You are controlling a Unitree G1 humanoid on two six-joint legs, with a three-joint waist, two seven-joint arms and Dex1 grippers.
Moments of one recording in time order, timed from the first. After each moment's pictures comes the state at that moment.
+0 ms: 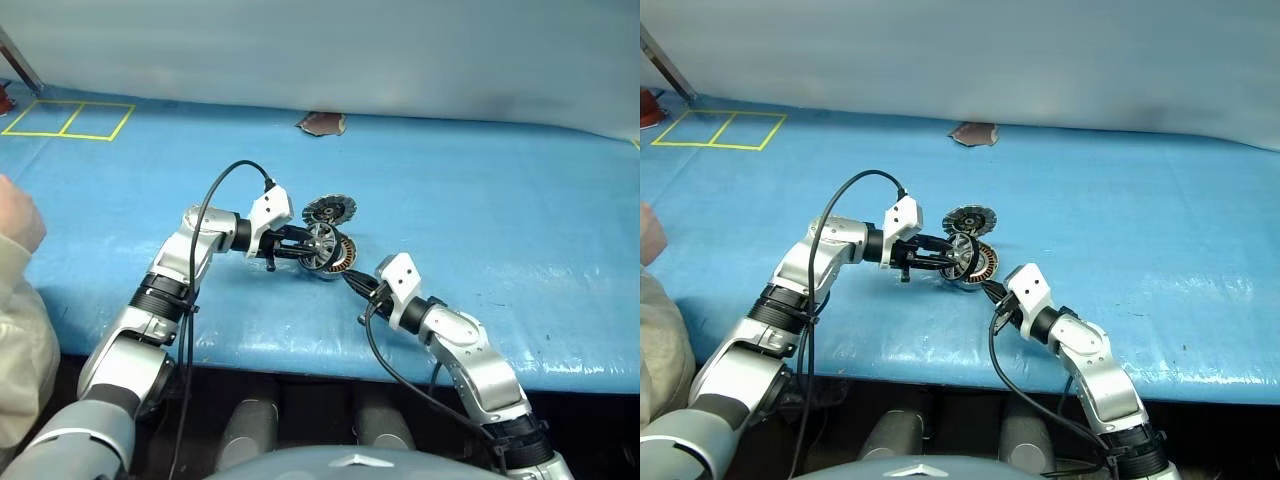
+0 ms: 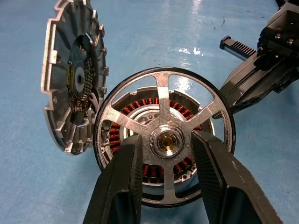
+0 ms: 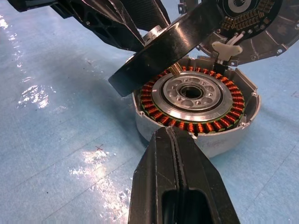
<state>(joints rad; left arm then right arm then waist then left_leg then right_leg) -0.70 0.43 -0.29 0.36 -0.16 0.32 -1.18 0.01 -0.34 0.18 -0.25 0.17 0.29 0.58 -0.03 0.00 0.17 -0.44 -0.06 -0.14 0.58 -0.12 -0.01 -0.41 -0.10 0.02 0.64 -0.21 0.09</state>
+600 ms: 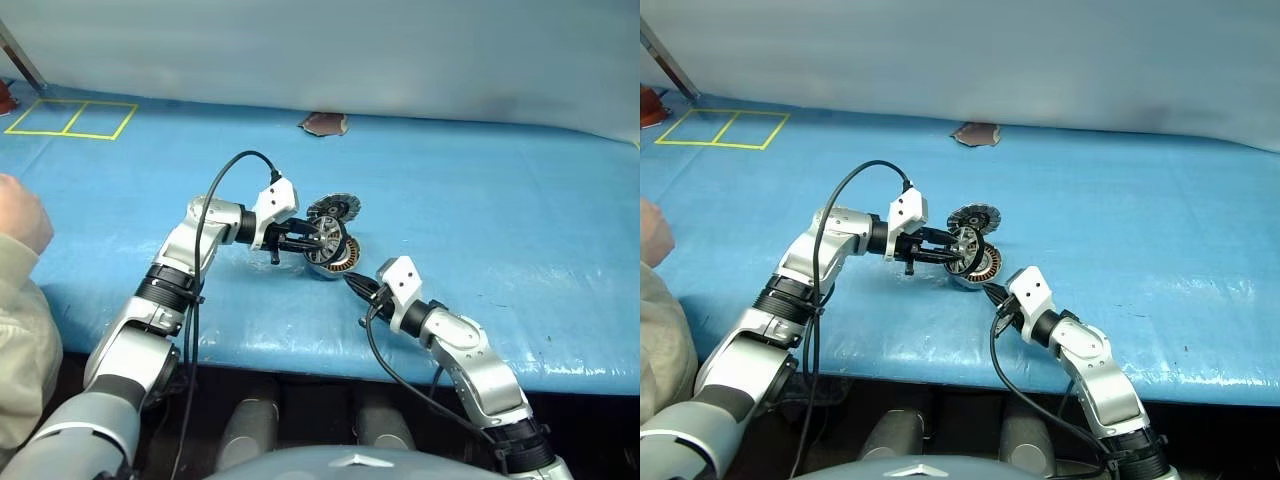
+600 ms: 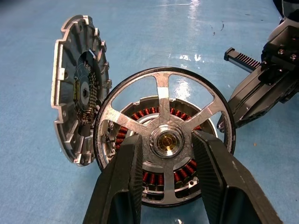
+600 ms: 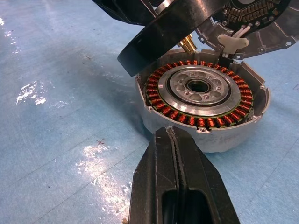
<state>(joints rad) -0.75 0.41 -0.29 0.40 -0.14 0.30 -1.20 0.02 -0.34 0.18 -0.25 0.17 0.29 0.56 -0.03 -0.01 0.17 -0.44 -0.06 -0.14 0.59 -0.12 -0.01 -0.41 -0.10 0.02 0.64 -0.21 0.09</state>
